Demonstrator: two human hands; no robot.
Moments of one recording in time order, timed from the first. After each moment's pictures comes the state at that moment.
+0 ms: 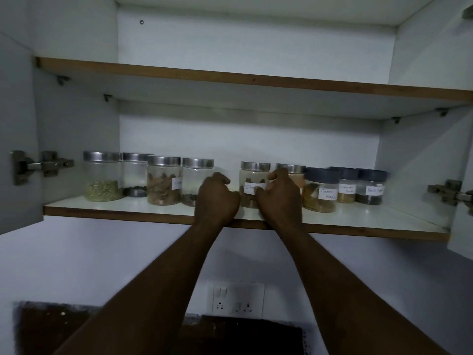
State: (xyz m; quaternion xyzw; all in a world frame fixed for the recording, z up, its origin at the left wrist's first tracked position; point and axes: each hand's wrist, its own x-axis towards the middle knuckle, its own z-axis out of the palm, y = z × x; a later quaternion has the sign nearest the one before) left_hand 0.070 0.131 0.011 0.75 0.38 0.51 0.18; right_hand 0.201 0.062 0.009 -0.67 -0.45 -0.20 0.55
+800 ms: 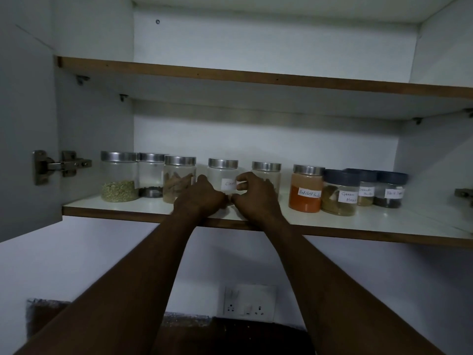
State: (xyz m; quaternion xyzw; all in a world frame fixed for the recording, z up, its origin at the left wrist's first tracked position) left_hand 0.006 0.181 0.024 0.78 0.45 0.37 0.24; right_hand 0.145 0.118 0.013 -0.67 -0.55 -0.07 0.49
